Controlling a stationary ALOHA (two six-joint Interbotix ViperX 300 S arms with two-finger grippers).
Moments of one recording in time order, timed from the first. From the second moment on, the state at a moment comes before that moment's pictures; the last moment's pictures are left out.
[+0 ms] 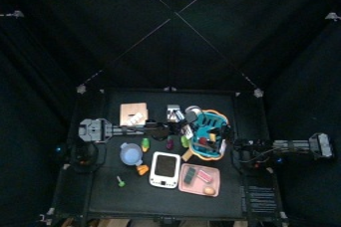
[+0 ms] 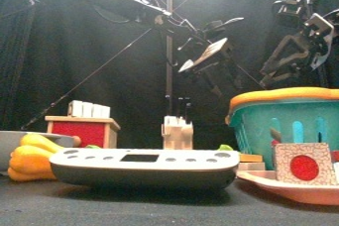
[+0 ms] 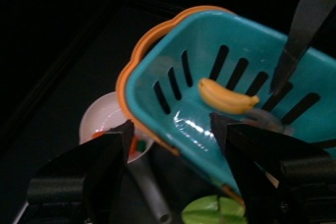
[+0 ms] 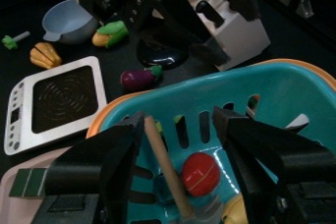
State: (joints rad) left arm 0.14 0.35 -0.08 0.83 0.42 -0.88; right arm -0.09 -0.87 1.18 -1.12 0.26 1.34
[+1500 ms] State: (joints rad) left arm 0.17 0.09 0.58 0.85 0.44 -0.95; right arm -0.13 -0.87 1.18 -1.11 0.26 1.34
